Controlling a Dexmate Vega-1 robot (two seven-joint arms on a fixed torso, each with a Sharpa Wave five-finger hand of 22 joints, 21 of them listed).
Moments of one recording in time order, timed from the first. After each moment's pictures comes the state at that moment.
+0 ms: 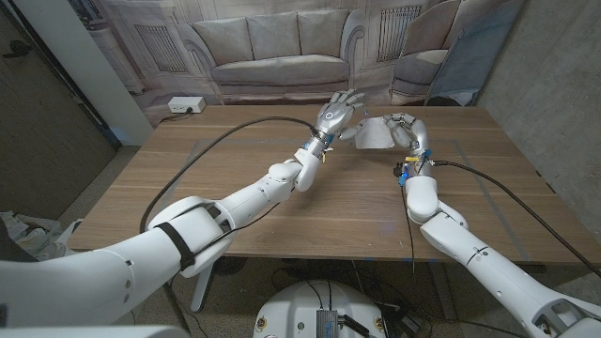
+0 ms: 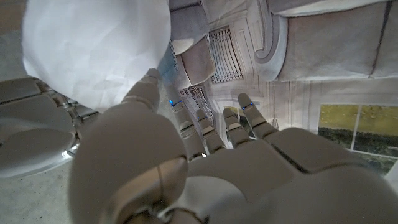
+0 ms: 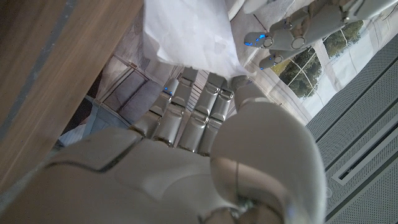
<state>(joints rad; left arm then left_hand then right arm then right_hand) 0.37 0.07 0.79 -0.77 1.11 -0.23 0.97 0.94 0.01 0.42 -0.13 0.20 0.62 -0.22 0.61 0.17 0.25 -0.18 0.21 0.28 0.11 -0.04 0.20 0.23 -0.01 0.08 0.66 0.19 -0.93 -0.53 -0.47 -1.52 0.10 0.31 -0.67 1.06 0.13 0.35 -0.15 0.24 0.88 -0.08 0.70 0.27 0.94 -0.13 0.64 0.45 0.76 -0.08 0.37 0.43 0.25 -0.04 0.54 0.28</state>
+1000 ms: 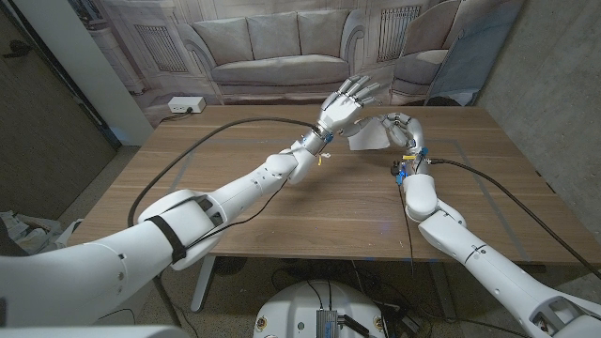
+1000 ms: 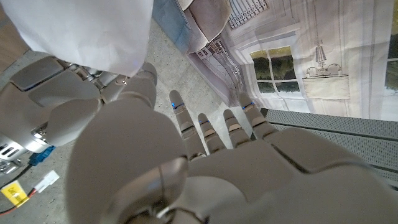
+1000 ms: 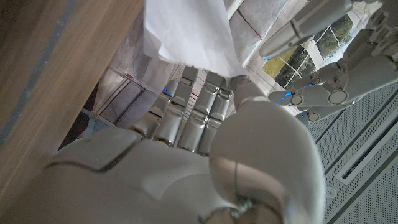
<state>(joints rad) 0.32 0.19 0.94 -0.93 1.26 -0.13 1.06 0.97 -0.04 0.38 -0.13 0.19 0.63 -0.22 0.54 0.19 0.22 -0.20 0.23 0.27 0.11 -0.04 0.20 0.24 0.00 0.06 0.66 0.19 -0.92 -0.52 -0.47 -1.51 0.15 0.35 -0.61 1.07 0.13 0.34 -0.15 0.26 0.88 -0.06 0.71 0.27 0.95 -0.13 0.66 0.48 0.76 -0.08 0.37 0.45 0.23 -0.04 0.56 0.28</state>
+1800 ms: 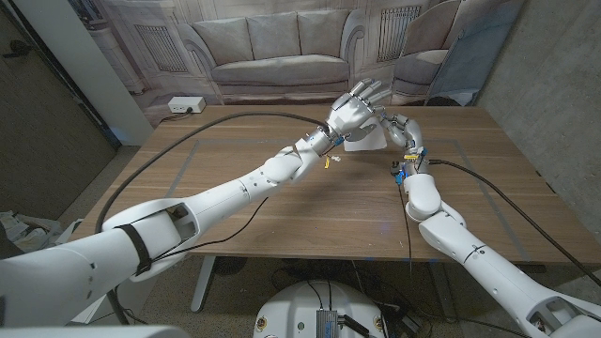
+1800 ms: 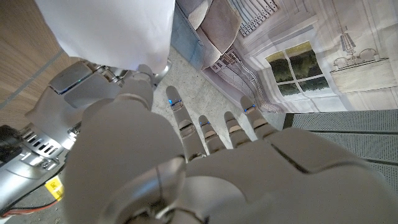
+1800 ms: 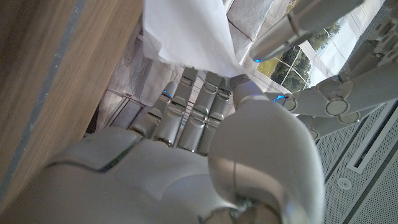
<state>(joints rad) 0.35 0.36 1.08 -1.29 1.24 0.08 0.77 0.94 -0.05 0.35 -0.12 0.19 0.69 -0.20 0.53 0.19 0.20 -0.18 0.24 0.26 0.07 -0.04 0.20 0.24 -0.03 0.10 0.65 0.19 -0.92 -0.50 -0.46 -1.47 0.25 0.42 -0.49 1.09 0.13 0.34 -0.15 0.26 0.88 -0.05 0.71 0.27 0.95 -0.12 0.67 0.50 0.77 -0.09 0.36 0.46 0.19 -0.04 0.58 0.28</state>
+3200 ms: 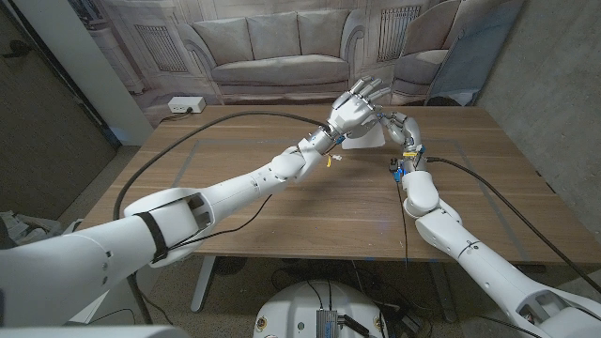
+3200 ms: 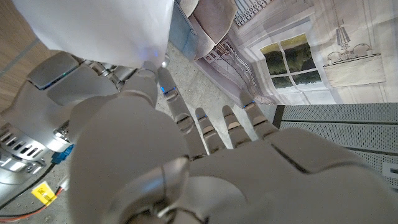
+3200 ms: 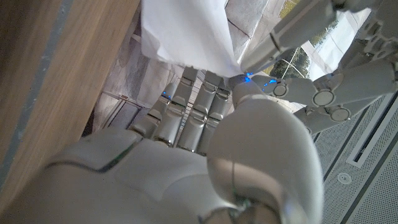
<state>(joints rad) 0.26 0.24 1.14 -1.02 1.17 0.05 0.98 1.01 -0.02 0.37 -0.14 0.19 1.05 -0.12 0.59 0.19 0.34 -0.21 0.27 0.24 0.18 -0.04 0.24 0.25 0.03 0.09 0.67 0.19 -0.88 -0.46 -0.45 -1.40 0.26 0.46 -0.45 1.11 0.13 0.33 -0.15 0.28 0.87 -0.04 0.73 0.27 0.95 -0.11 0.67 0.50 0.77 -0.09 0.34 0.47 0.17 -0.04 0.60 0.28</state>
